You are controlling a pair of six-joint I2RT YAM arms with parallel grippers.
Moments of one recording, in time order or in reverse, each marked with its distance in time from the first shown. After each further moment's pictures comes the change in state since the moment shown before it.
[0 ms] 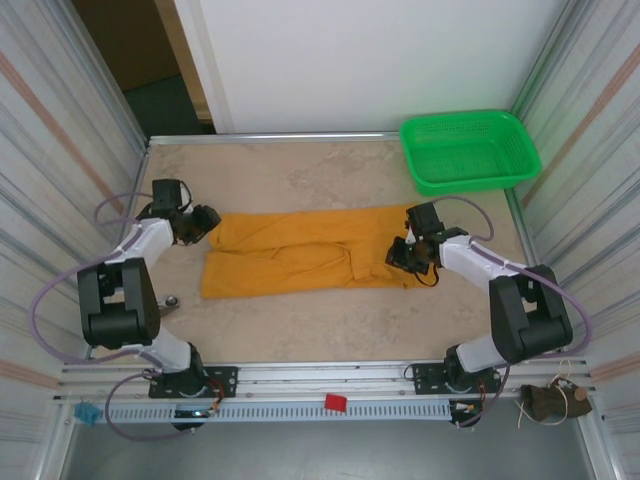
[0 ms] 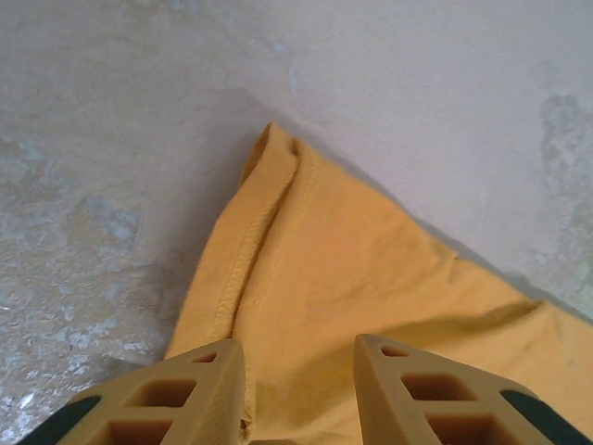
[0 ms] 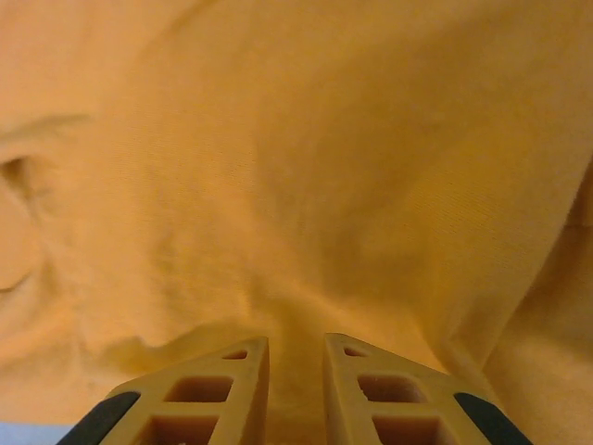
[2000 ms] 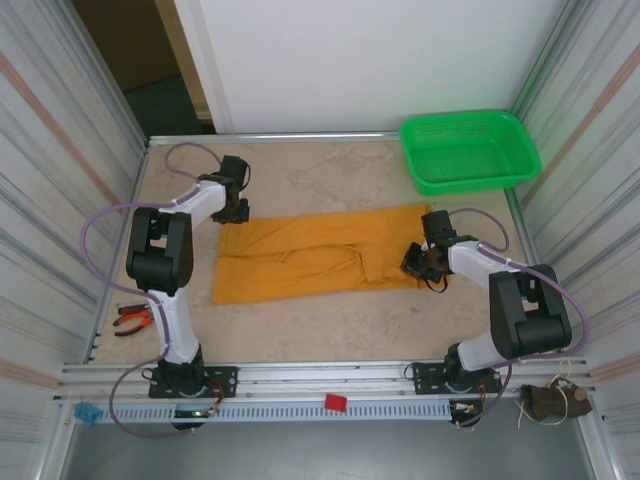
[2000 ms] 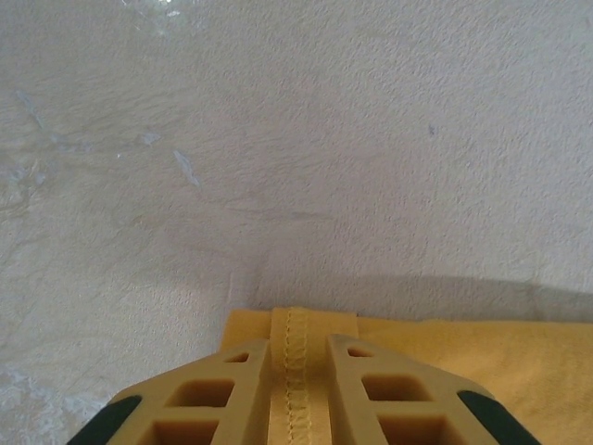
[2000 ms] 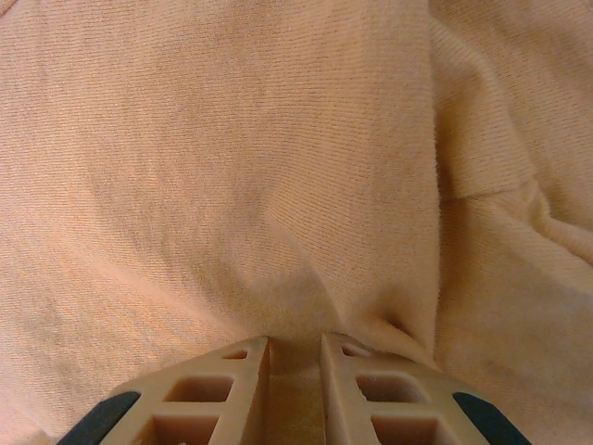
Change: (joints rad) left arm -0.301 0.417 0.449 -0.272 -0.534 0.409; right arm -0.117 -0.002 -0.081 0.031 0.053 0.048
